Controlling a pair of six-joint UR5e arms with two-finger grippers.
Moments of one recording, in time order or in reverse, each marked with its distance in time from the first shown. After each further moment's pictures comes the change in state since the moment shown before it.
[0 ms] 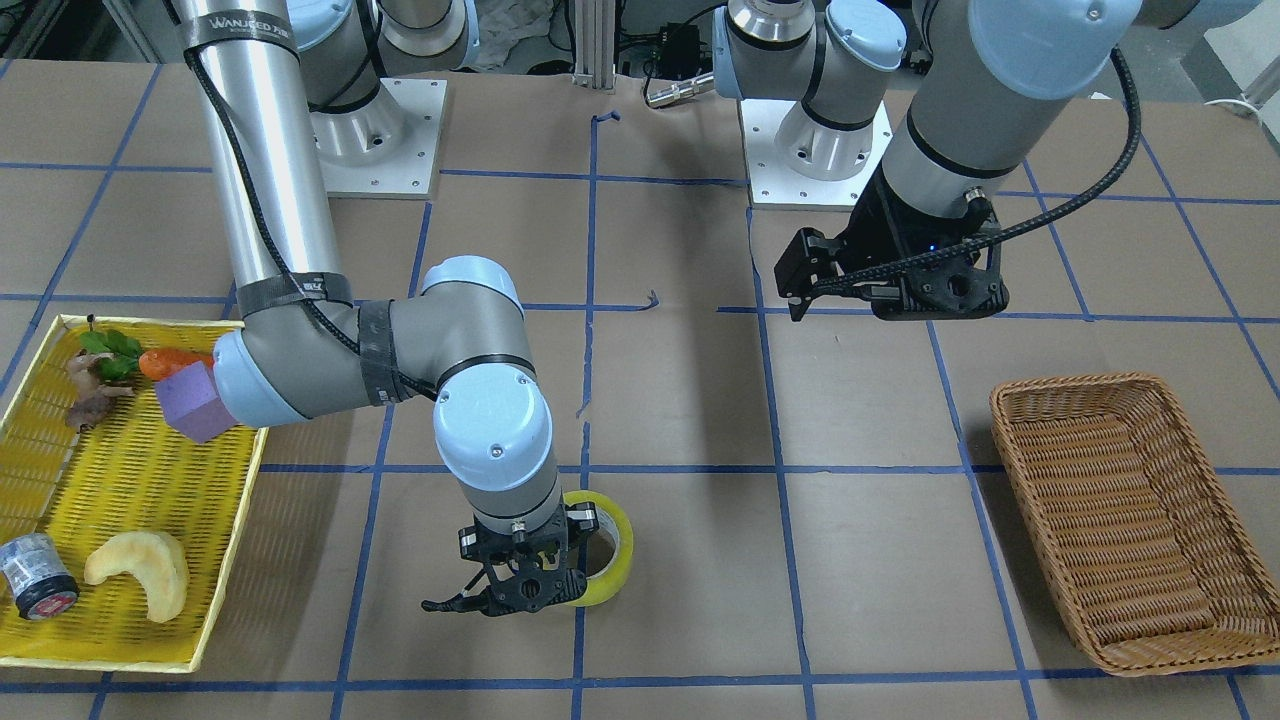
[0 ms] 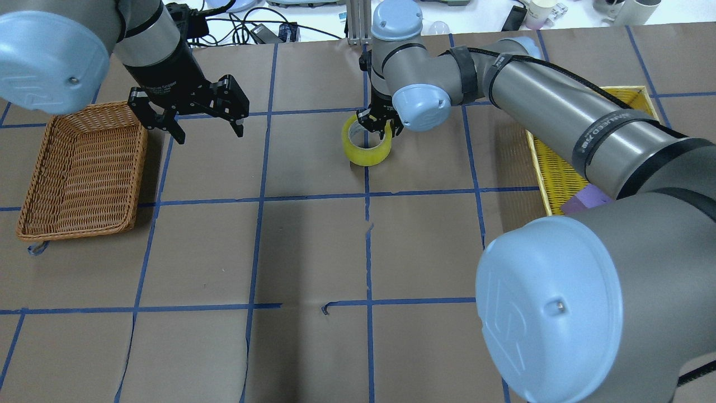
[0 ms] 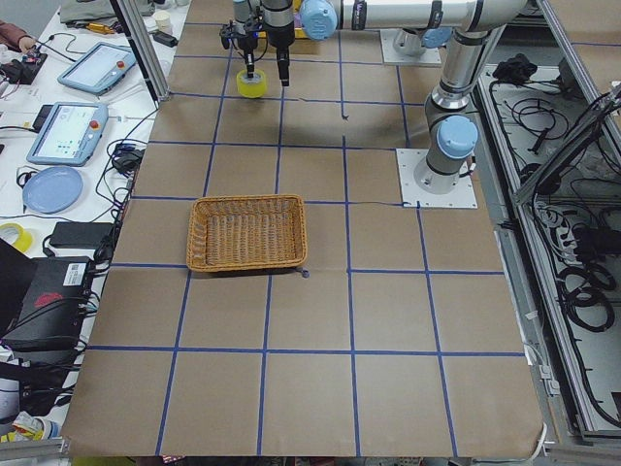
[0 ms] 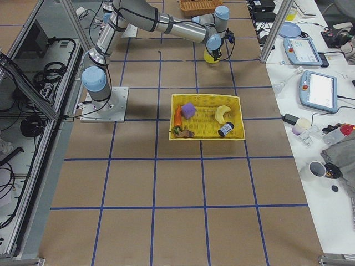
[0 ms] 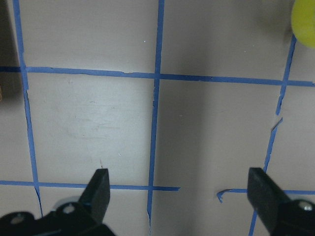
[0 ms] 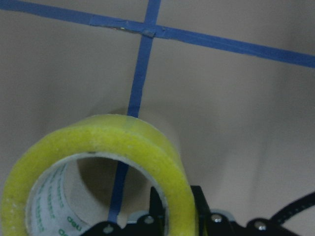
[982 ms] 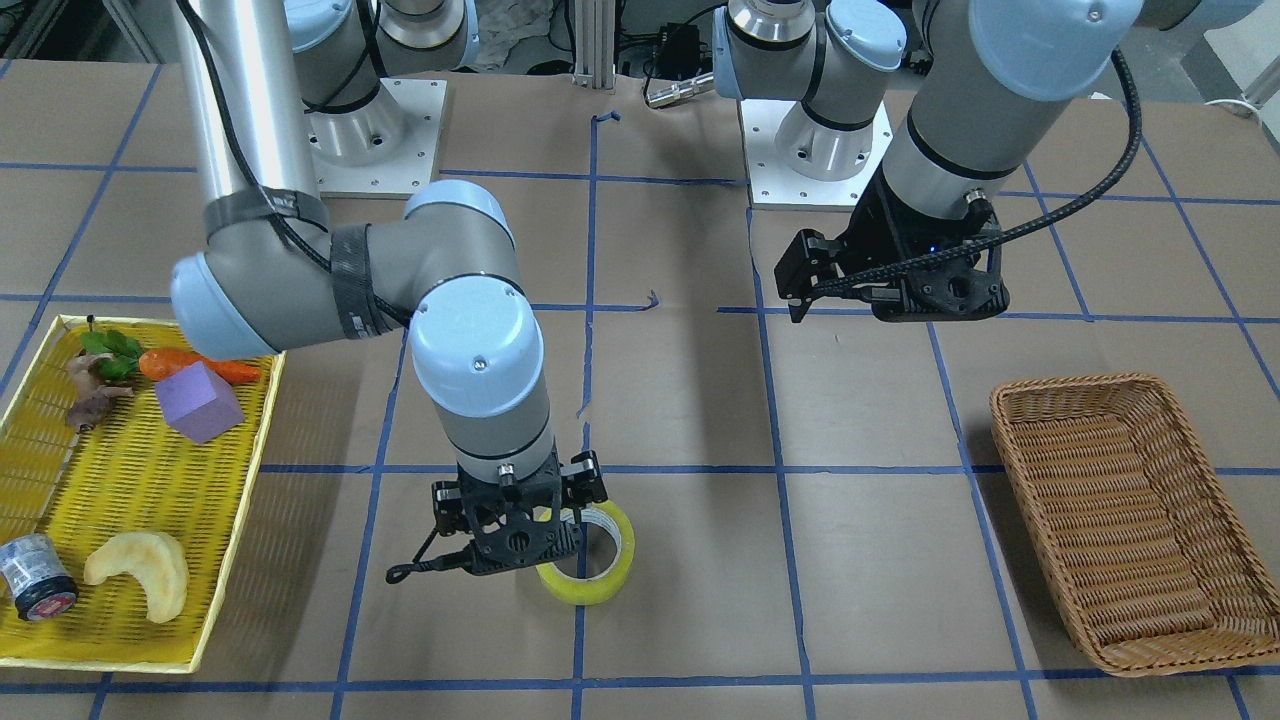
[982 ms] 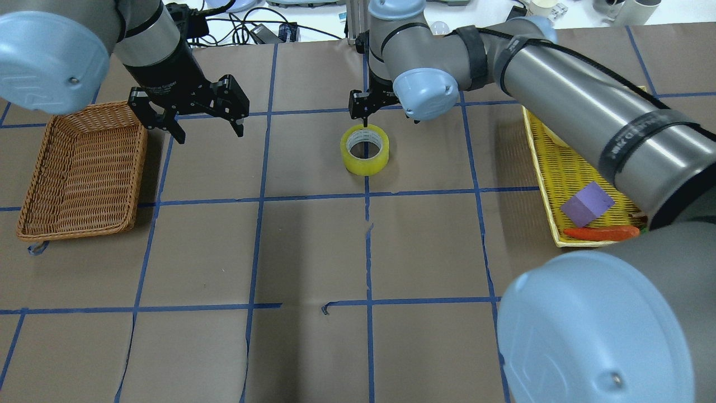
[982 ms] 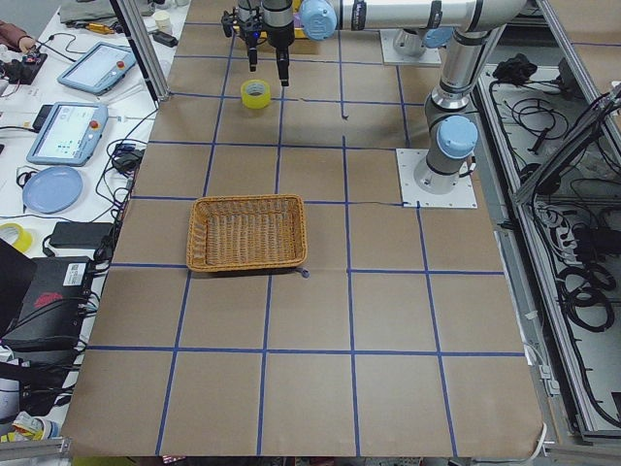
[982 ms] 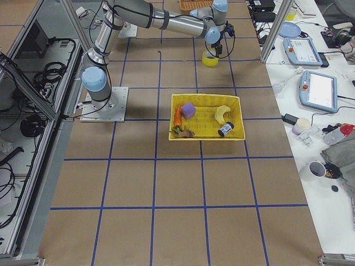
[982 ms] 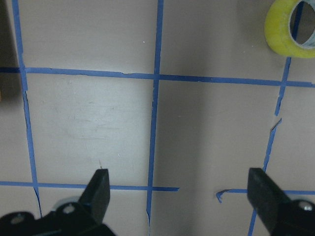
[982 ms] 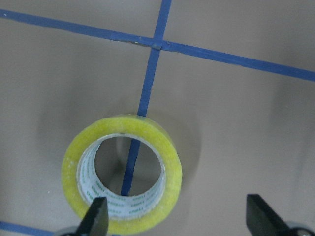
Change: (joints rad) left arm 0.000 -0.001 0.002 0.003 0.001 -0.001; right arm -0.007 -0.144 0.003 0.104 -0.014 -0.007
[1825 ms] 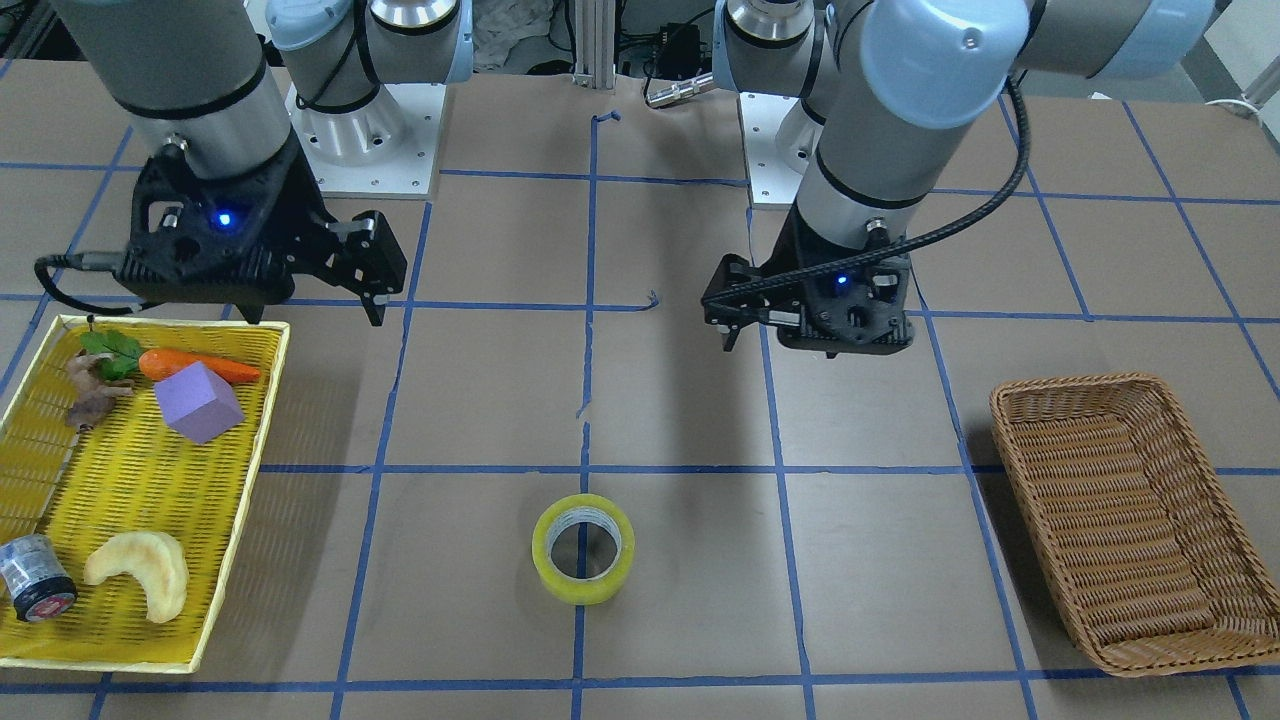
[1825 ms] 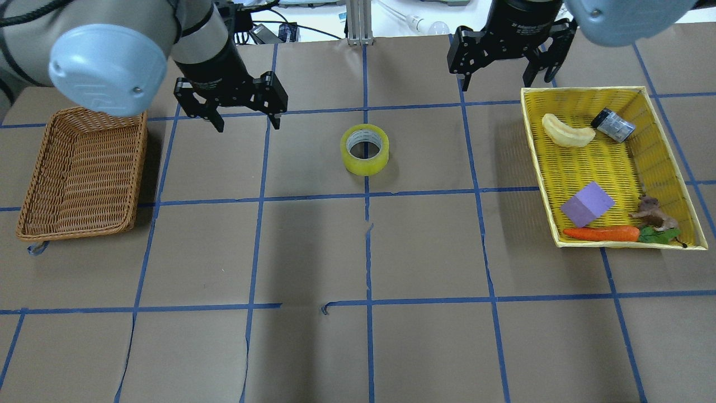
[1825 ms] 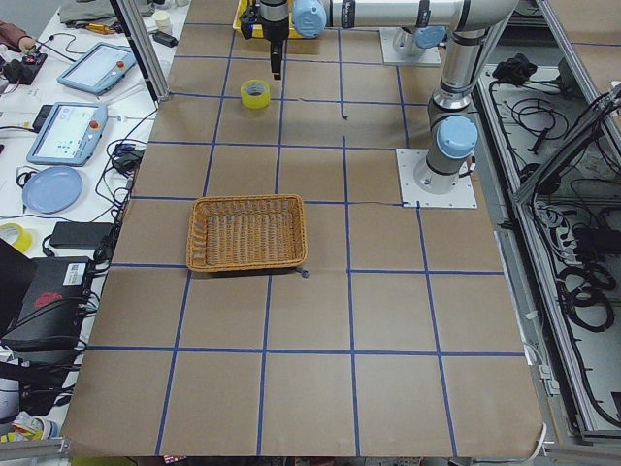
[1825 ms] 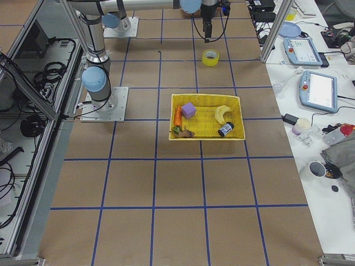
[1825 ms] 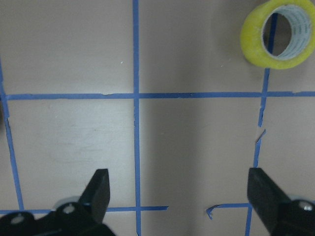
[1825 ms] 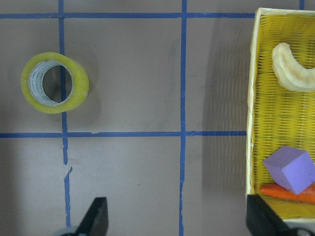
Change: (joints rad) left arm -0.121 -0.083 0.019 0.139 -0.020 -0.003; right arm -0.189 -0.421 0.072 0.379 -0.021 0.010
